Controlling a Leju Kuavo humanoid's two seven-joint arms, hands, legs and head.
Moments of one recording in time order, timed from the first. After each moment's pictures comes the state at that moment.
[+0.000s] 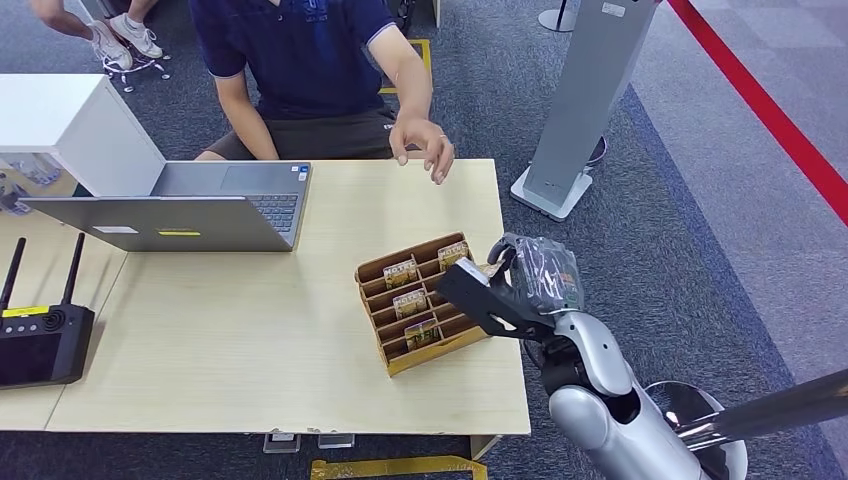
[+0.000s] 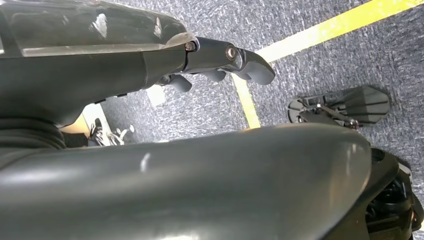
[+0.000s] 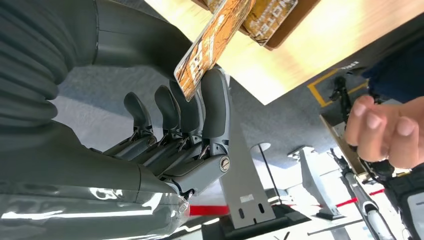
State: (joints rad) left arm -0.11 0.12 -1.21 -0.19 1.18 0.03 0.03; right arm -0.35 -0.22 0.67 -1.76 0.83 -0.14 0.25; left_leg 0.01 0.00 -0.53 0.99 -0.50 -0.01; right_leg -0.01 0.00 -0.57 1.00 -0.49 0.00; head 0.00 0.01
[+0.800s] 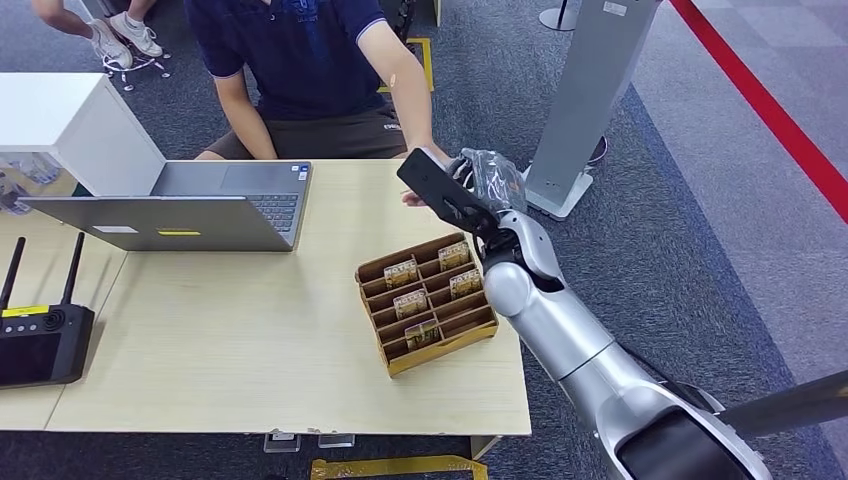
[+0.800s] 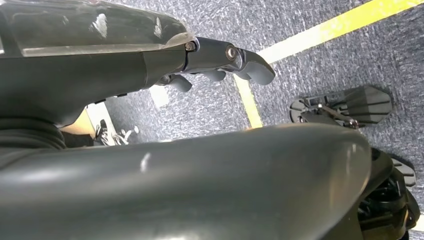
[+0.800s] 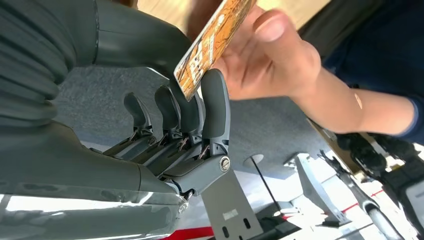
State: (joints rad) left arm -0.13 0.11 -1.21 -0.19 1.18 0.02 0.06; right arm -0.79 0.07 0.69 -1.04 0.65 -0.34 0.08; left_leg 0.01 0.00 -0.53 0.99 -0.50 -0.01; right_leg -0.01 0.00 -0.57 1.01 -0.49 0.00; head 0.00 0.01
